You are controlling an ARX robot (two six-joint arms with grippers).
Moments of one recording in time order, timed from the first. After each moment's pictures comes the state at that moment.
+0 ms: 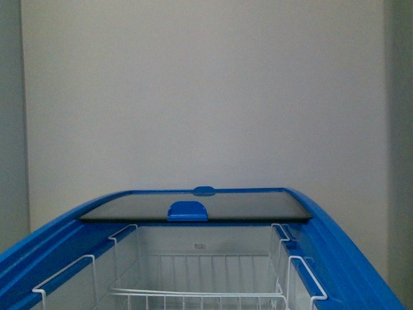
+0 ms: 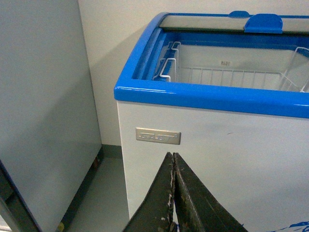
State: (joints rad) left arm 0.00 0.01 0.01 0.00 0.00 0.00; right arm 0.00 0.23 0.05 0.17 0.00 -0.01
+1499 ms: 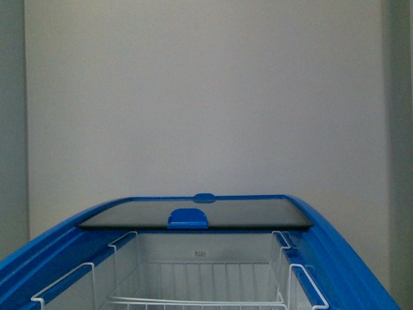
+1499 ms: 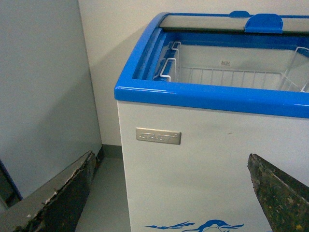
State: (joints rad) left arm 0.00 0.01 0.01 0.00 0.00 0.00; right arm 0.00 0.00 0.02 0.00 0.00 -0.01
